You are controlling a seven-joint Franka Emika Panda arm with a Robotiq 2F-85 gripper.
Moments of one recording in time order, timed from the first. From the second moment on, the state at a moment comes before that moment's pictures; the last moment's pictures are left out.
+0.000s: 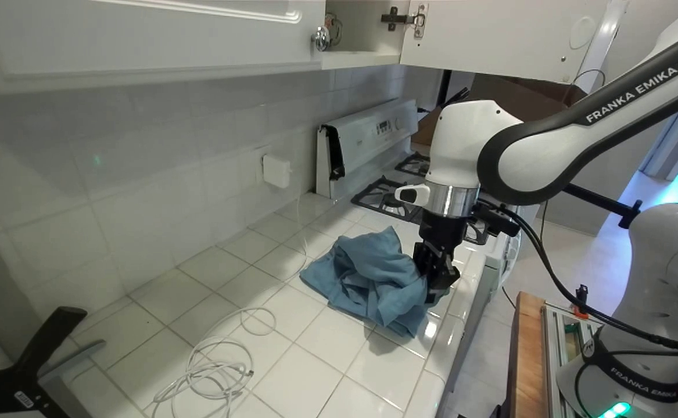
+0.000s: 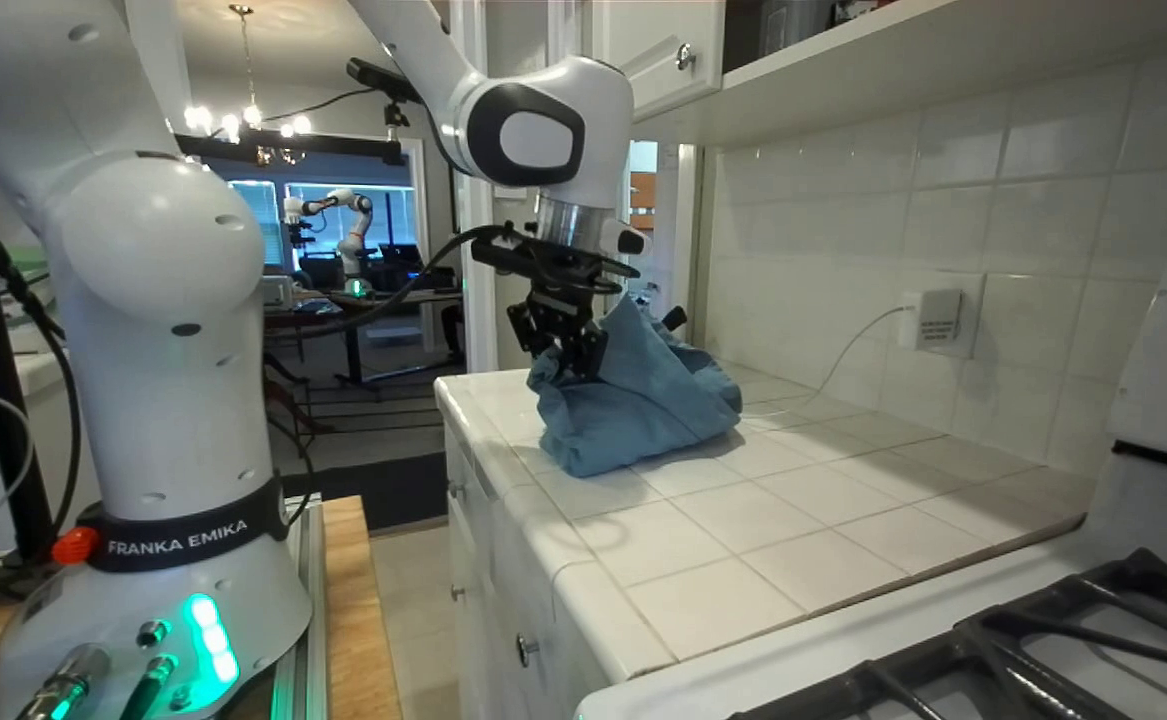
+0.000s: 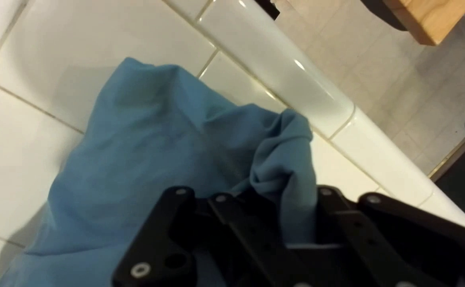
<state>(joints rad) 0.30 -0.37 -0.16 -2.75 0.21 2.33 -0.62</state>
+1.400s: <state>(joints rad) 0.23 -0.17 -0.03 -2.62 0.43 2.55 -0.60</state>
